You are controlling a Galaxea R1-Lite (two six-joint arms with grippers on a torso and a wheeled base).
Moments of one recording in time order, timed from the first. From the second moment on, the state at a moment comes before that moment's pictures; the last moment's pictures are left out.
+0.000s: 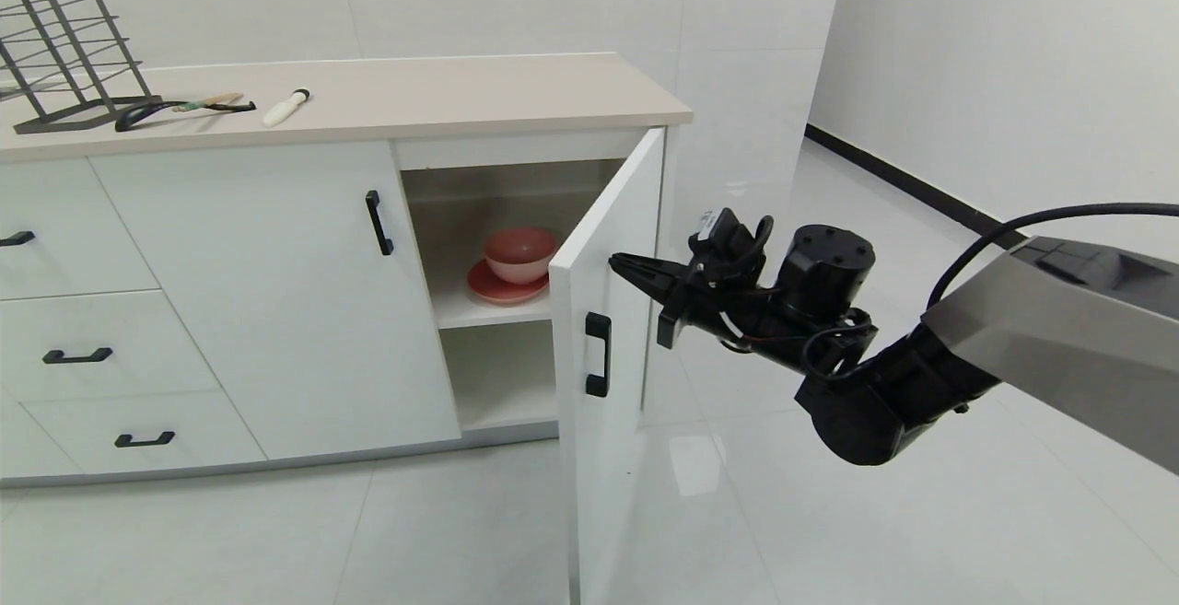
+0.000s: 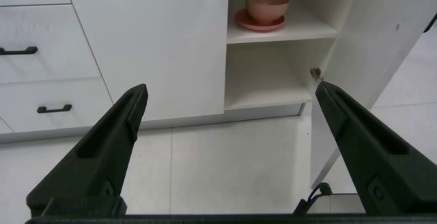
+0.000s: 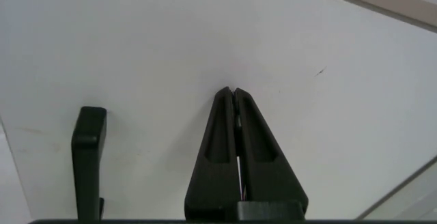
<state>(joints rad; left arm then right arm) 0.00 0.00 0.00 0.00 -0.02 0.00 0.54 2.27 -1.03 -1.35 0.52 -0.24</state>
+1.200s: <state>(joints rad) 0.00 0.00 0.00 0.00 -0.02 0.00 0.56 2.56 -1.48 -1.35 0.46 -0.19</state>
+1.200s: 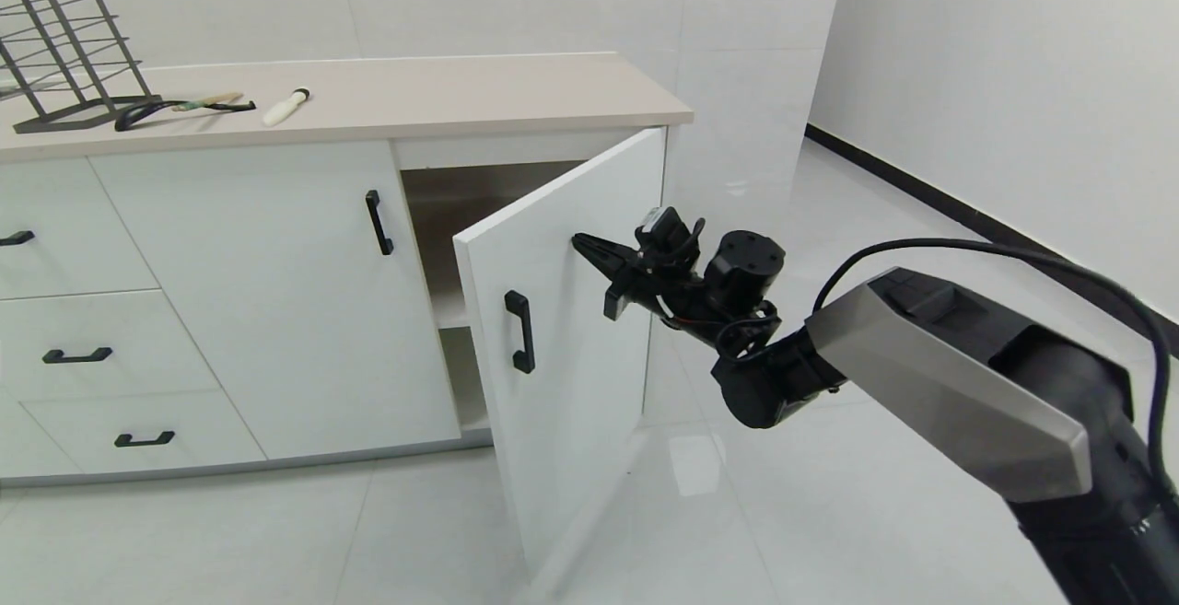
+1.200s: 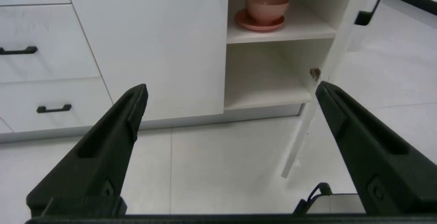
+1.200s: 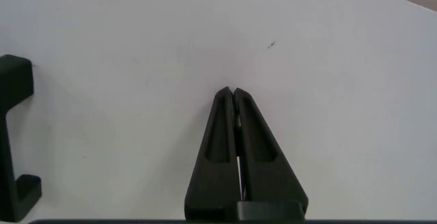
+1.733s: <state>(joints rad) 0.00 0.00 0.00 0.00 -0.02 0.00 0.54 2.65 -1.59 -1.39 0.47 -0.15</state>
